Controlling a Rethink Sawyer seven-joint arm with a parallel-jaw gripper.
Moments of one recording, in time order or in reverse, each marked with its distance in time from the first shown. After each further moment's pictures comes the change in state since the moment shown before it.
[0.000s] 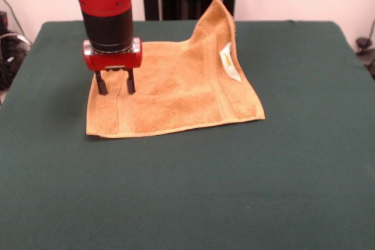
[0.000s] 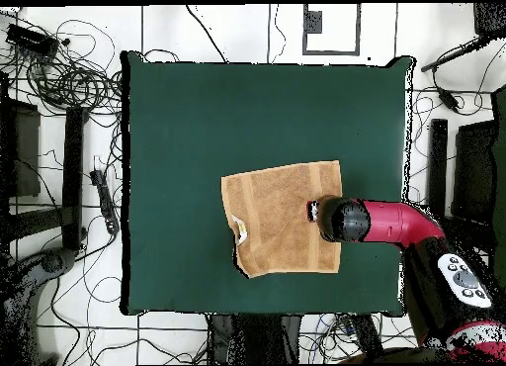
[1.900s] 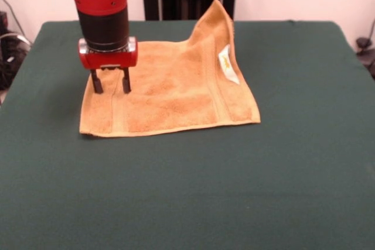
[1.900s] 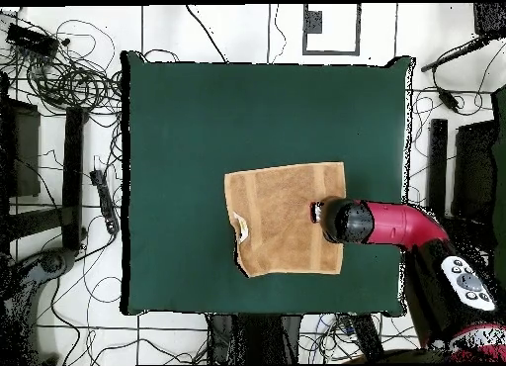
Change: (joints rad) arm -0.008 -0.002 -0.009 -0.001 0.001 0.000 0.000
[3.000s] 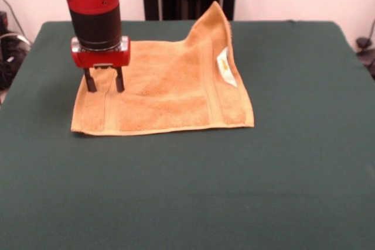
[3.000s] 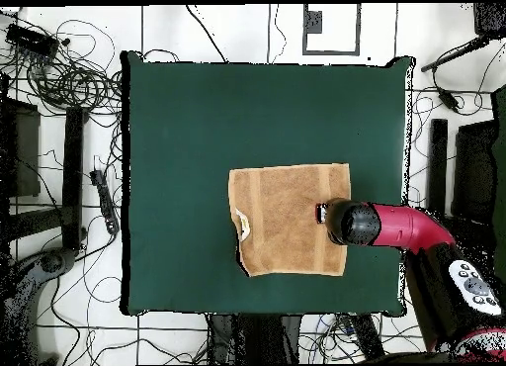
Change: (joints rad) arm -0.019 0.001 -0.003 -0.002 0.002 0.000 0.000
